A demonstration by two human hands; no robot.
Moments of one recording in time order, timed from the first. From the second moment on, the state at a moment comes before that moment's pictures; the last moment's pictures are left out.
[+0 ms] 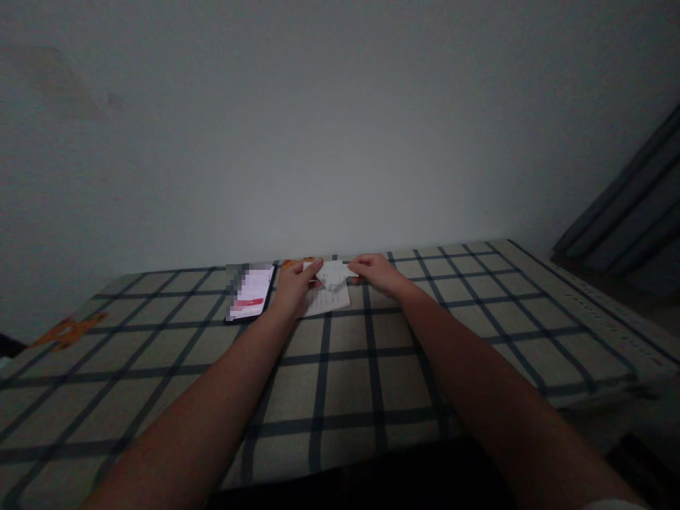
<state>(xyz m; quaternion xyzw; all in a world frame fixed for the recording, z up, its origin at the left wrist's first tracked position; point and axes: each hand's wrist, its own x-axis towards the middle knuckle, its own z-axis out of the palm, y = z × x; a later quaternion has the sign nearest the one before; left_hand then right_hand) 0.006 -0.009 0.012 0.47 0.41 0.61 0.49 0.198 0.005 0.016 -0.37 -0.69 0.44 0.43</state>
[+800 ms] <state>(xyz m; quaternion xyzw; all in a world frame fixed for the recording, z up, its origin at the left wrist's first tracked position) 0.007 -0.010 0.005 0.56 0.38 0.47 0.57 0.207 0.024 0.008 -0.34 -0.54 0.53 0.55</state>
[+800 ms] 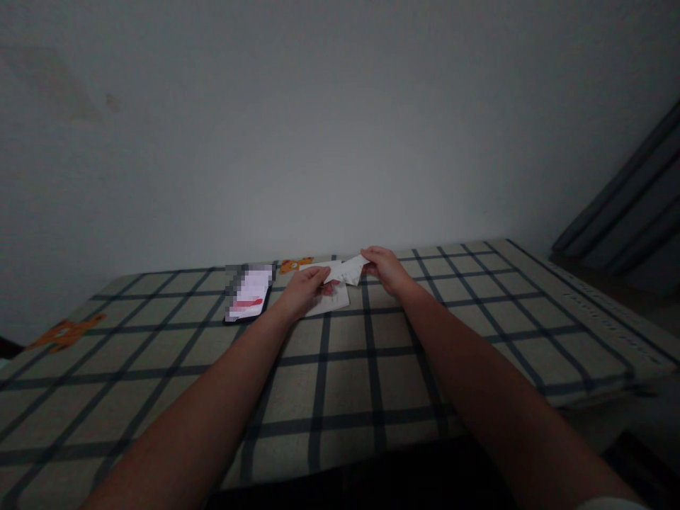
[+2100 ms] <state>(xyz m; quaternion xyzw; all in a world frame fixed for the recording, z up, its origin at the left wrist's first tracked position) 0.009 -0.011 0.001 0.57 0.38 0.45 0.57 0.196 0.003 0.017 -0.30 -0.63 0.57 0.44</state>
